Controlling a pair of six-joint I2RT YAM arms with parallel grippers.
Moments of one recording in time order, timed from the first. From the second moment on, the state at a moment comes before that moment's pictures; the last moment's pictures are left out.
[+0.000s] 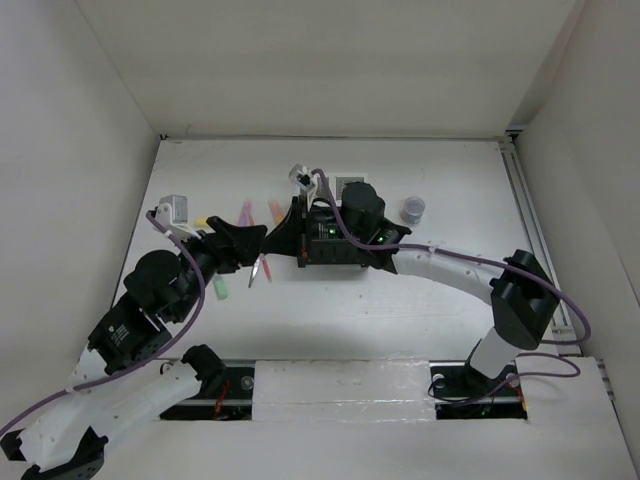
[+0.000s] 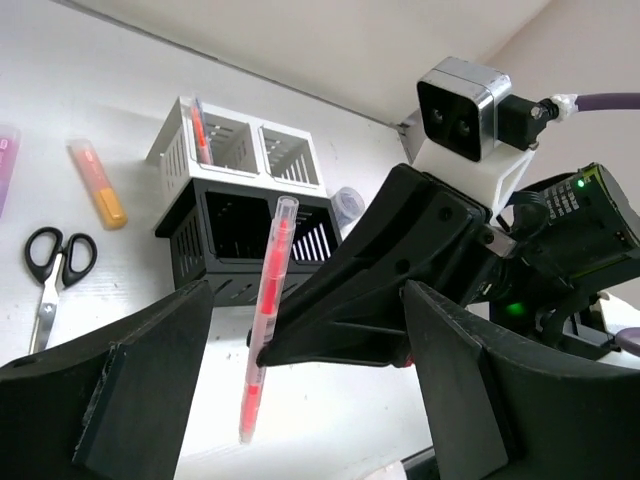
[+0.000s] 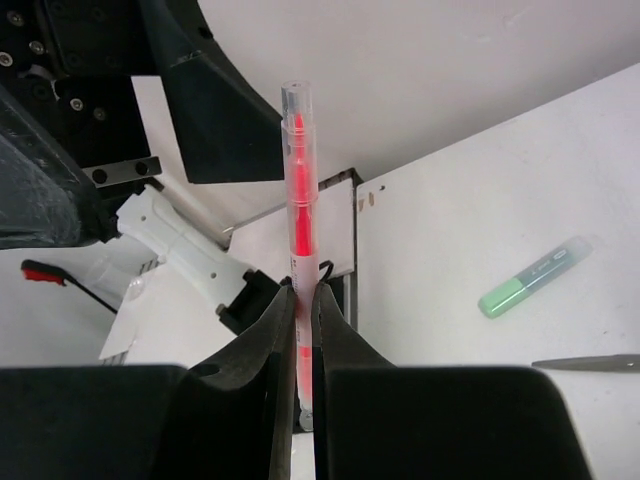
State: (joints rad) left arm -0.77 0.55 0.98 -0.55 -0.36 -0.69; right arm 0.90 1.64 1.22 0.51 -0.70 0.60
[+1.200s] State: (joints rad) left arm -0.77 0.34 0.87 -0.71 -0.55 -0.70; right arm 0.50 1.99 1.44 0.46 -0.48 -0.02
